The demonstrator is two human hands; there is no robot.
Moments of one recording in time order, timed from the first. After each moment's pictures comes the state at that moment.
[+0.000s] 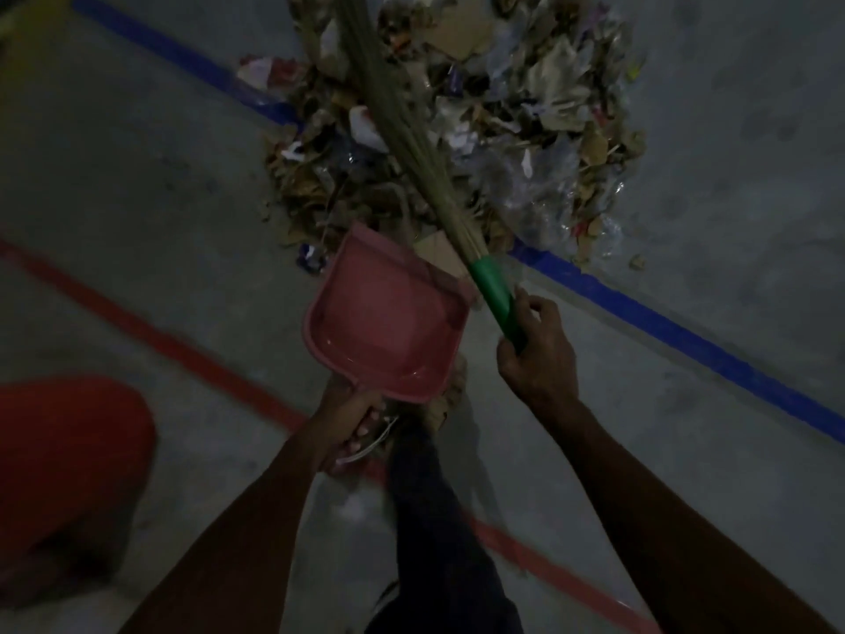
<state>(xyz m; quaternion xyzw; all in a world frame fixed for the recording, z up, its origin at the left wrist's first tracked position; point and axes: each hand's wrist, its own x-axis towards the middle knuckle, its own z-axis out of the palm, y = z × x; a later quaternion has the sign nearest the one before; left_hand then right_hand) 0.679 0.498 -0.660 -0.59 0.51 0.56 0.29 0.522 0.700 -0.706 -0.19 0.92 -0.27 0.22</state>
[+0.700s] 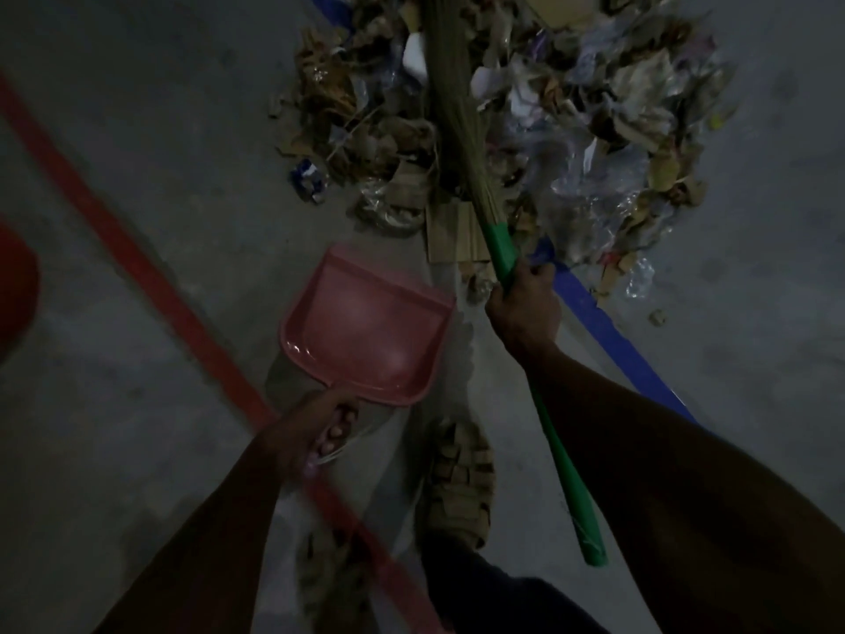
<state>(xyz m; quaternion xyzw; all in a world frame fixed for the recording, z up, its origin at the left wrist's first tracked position) 0.738 0.575 -0.816 -0.64 0.32 0.66 0.22 0.467 0.672 -0.846 -0.23 0.94 -0.14 0.23</state>
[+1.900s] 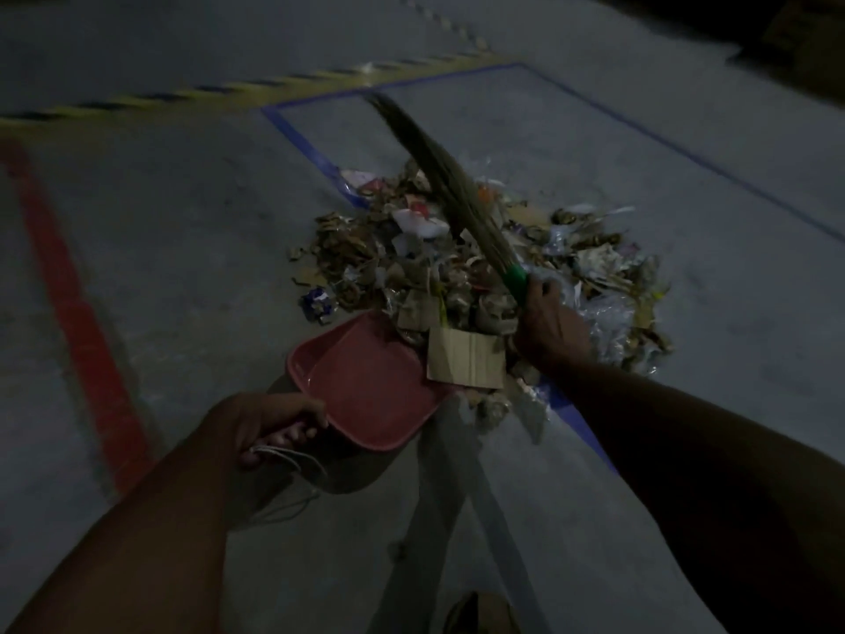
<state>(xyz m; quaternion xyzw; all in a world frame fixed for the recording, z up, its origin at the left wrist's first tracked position) 0.734 0.419 -0.931 -0.49 0.53 0.64 0.27 0.414 0.614 -0.845 -0.38 0.92 -0.02 -0.01</state>
